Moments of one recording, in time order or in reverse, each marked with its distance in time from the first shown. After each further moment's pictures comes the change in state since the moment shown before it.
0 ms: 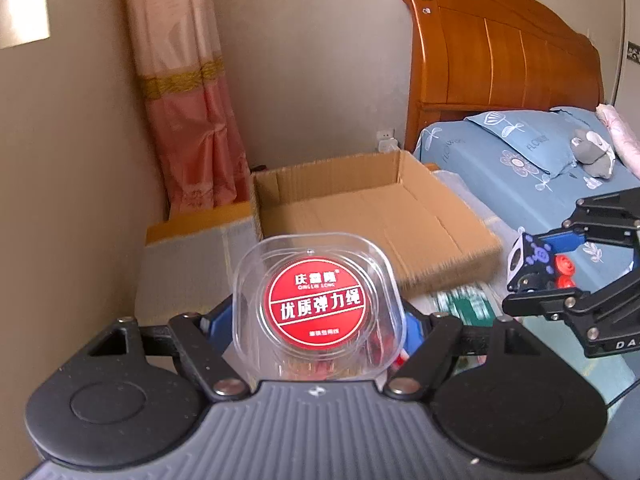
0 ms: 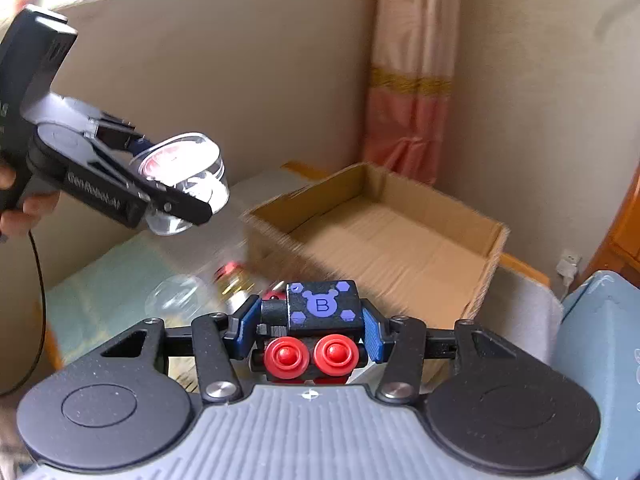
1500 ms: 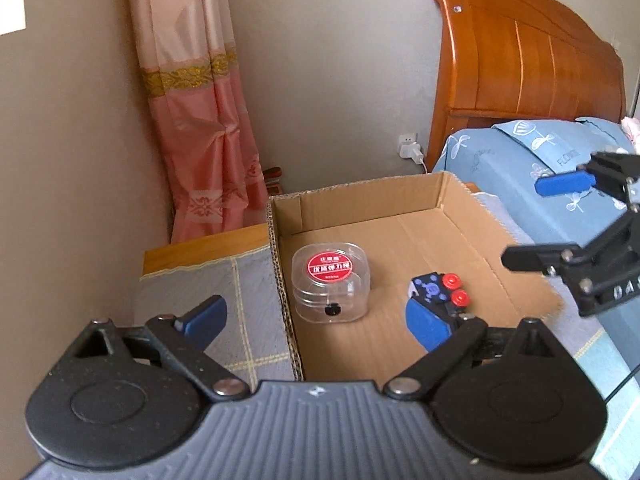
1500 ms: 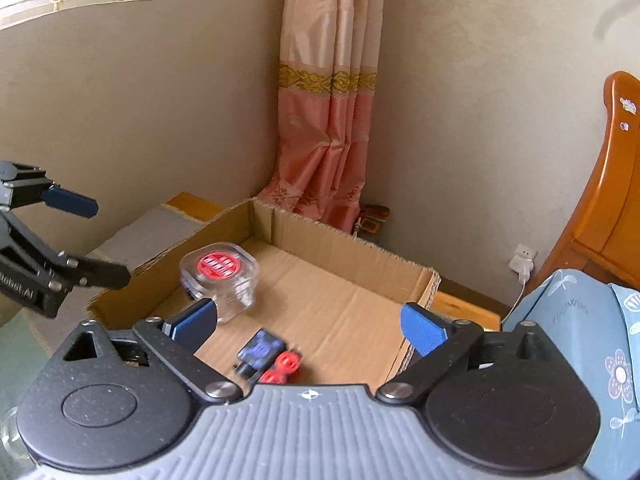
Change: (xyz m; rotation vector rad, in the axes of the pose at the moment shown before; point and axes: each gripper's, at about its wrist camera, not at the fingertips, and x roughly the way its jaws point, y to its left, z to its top) left arm 0.056 0.024 0.037 -0.046 0.006 0.036; right arm 0.086 -0.076 0.059 0.093 0.015 -0.163
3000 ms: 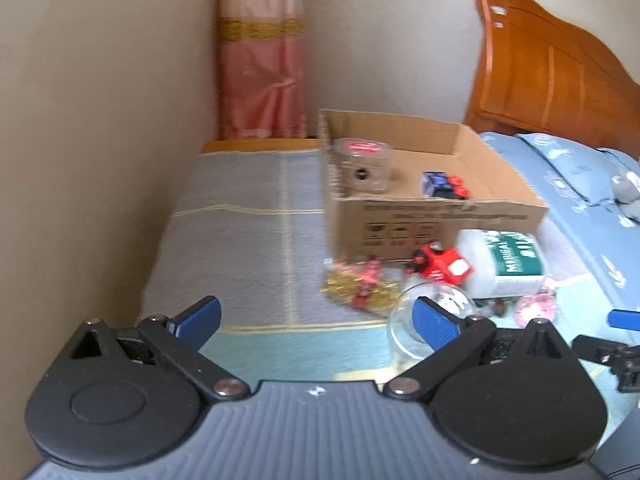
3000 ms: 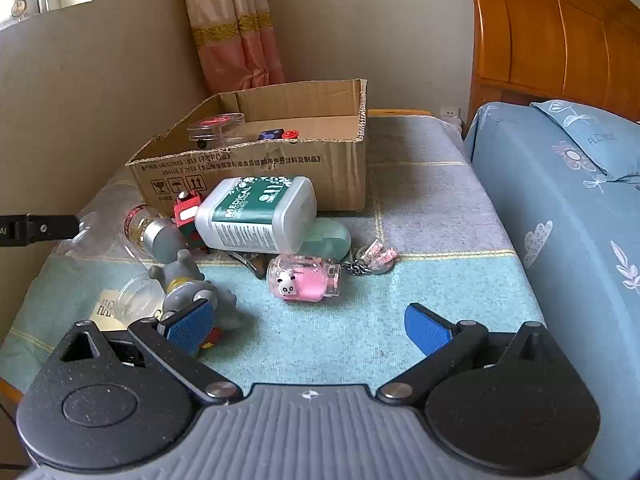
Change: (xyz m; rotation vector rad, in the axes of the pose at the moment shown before) left arm -0.070 0.009 -0.140 -0.195 -0.001 0.075; right arm -0.100 0.079 -0.182 0.408 0.077 -0.154
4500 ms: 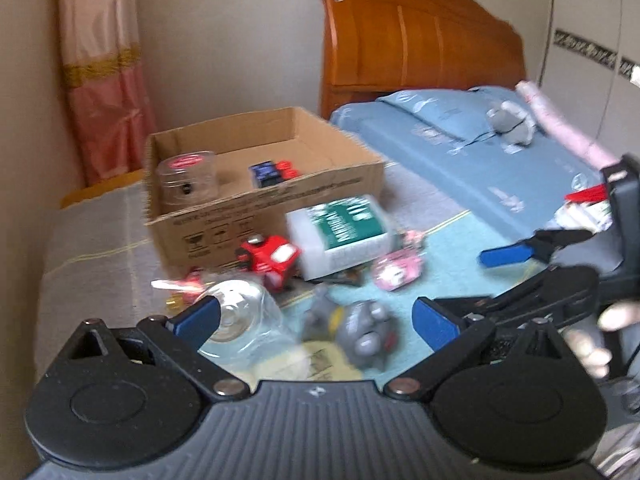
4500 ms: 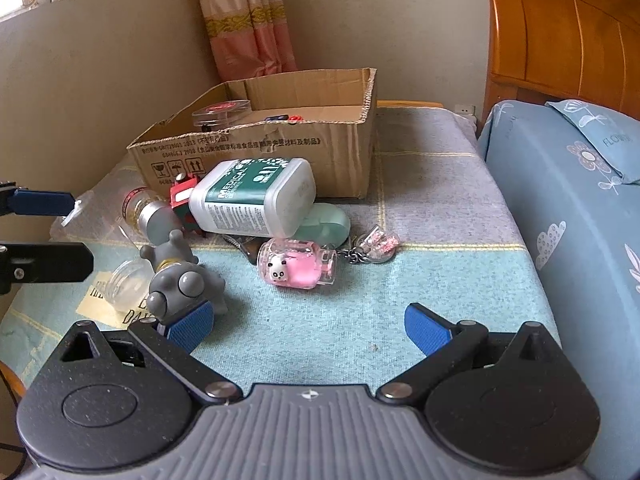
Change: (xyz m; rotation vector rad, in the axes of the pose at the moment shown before) left arm -0.013 -0.078 -0.013 0.318 -0.009 -0.304; right arm 0.013 -0.014 -0.009 -0.037 0.016 0.042
